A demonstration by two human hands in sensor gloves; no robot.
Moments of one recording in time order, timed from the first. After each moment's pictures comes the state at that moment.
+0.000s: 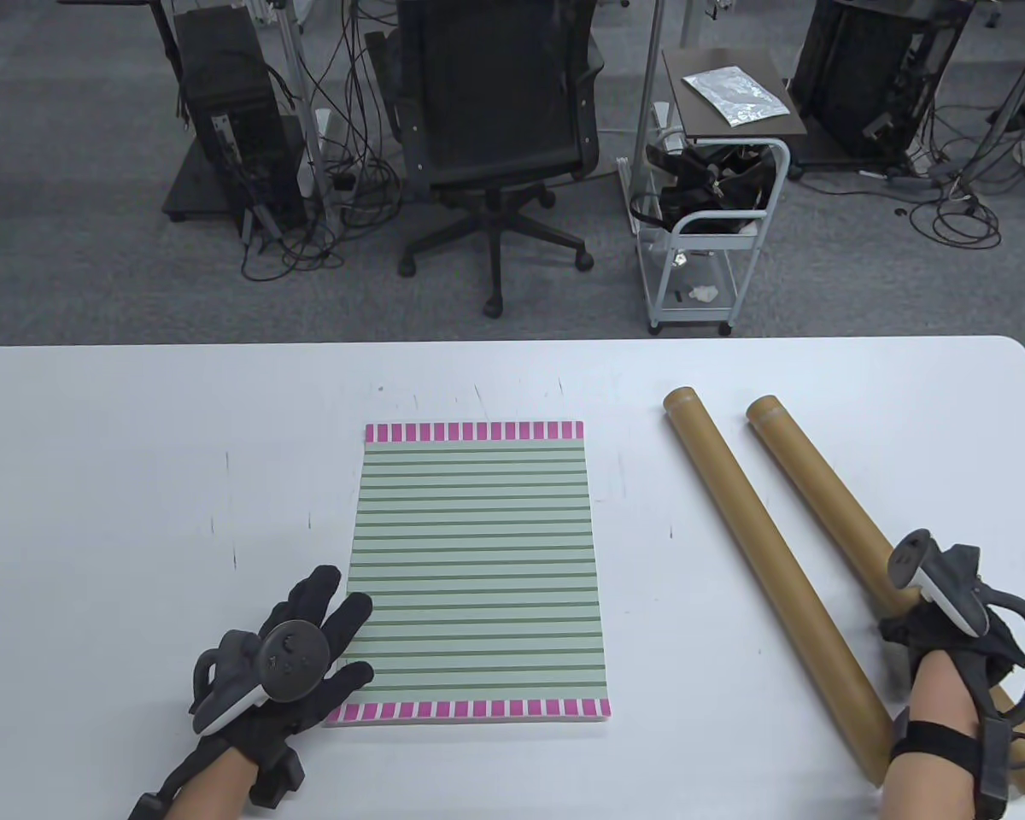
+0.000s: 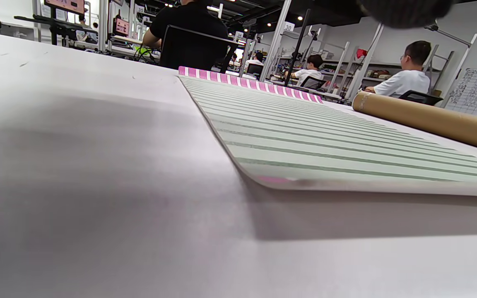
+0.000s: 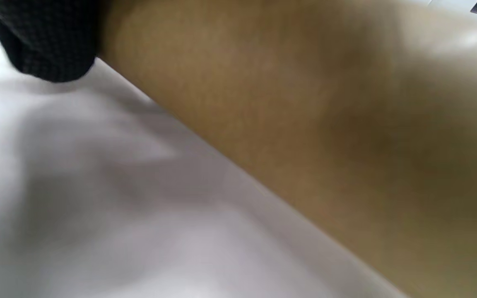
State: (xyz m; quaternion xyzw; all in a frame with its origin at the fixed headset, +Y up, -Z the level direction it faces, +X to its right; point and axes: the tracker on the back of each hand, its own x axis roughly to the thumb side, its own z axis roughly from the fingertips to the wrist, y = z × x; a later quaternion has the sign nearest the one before) left_hand -0.262 -0.749 -0.282 -0.06 -0.11 0.11 0.99; right_hand 0.399 -0.726 -0.345 0.30 -0.15 -0.94 0.09
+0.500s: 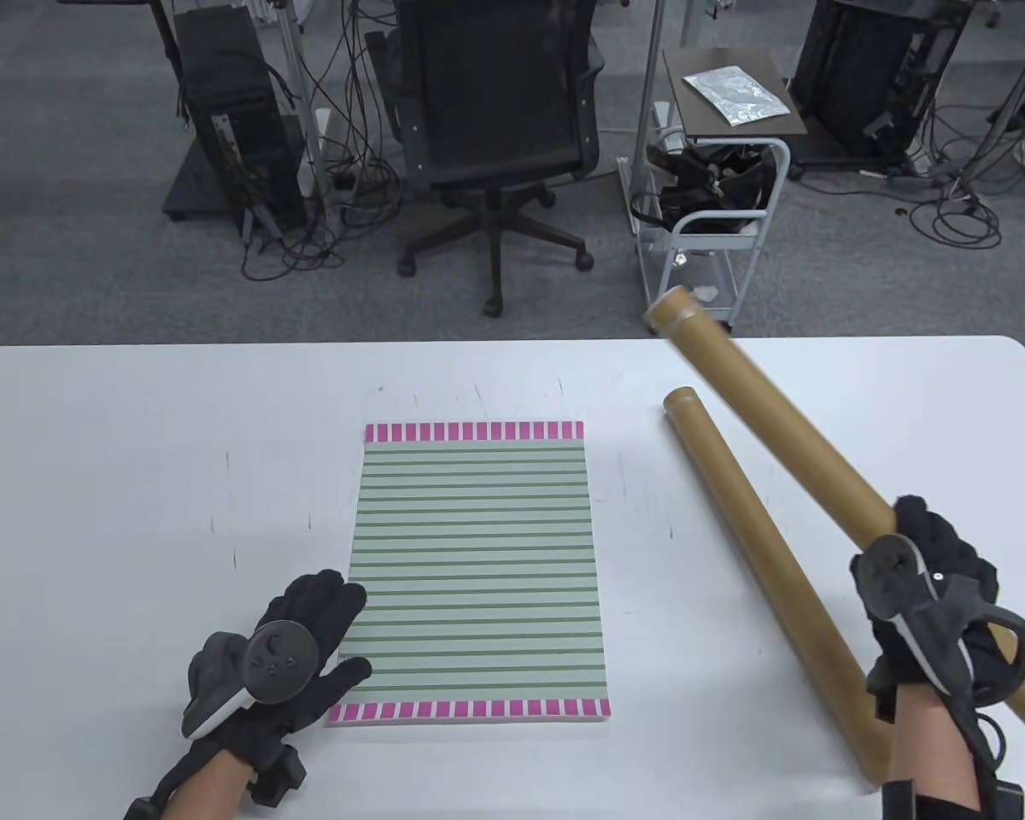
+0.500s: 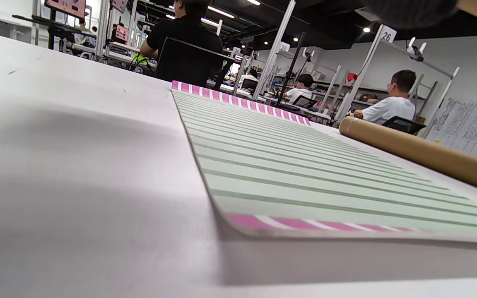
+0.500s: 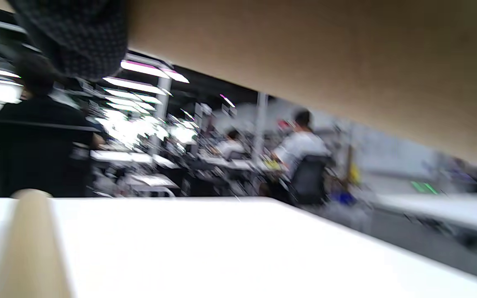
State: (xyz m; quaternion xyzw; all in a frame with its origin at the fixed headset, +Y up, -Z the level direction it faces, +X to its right) left_hand -0.267 -0.741 -0.280 -0.04 -0.11 0.16 0.98; right_hand 0.289 -0.618 -0.287 0.18 0.19 -0.96 0.07
